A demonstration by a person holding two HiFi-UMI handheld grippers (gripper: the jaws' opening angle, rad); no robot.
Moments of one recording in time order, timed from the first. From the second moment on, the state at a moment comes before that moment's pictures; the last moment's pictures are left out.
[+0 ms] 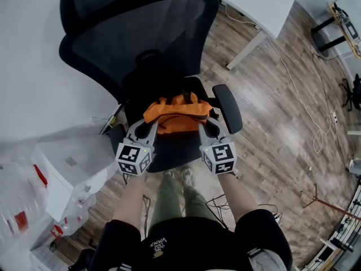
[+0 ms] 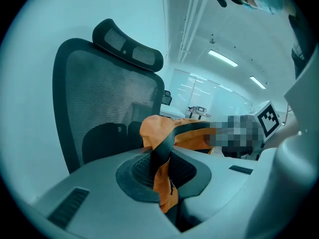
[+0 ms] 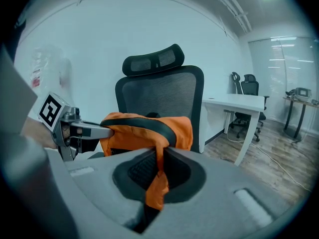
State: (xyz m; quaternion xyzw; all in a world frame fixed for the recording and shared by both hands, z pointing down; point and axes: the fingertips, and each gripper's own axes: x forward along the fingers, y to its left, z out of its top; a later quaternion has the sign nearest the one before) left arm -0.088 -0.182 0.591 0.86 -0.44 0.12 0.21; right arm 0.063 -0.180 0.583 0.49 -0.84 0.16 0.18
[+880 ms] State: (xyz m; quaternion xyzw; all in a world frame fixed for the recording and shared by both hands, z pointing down) left arm -0.079 -0.160 0.482 0.88 -0.44 0.09 0.14; right arm 0.073 -0.149 0.478 0.50 -0.84 0.12 0.14
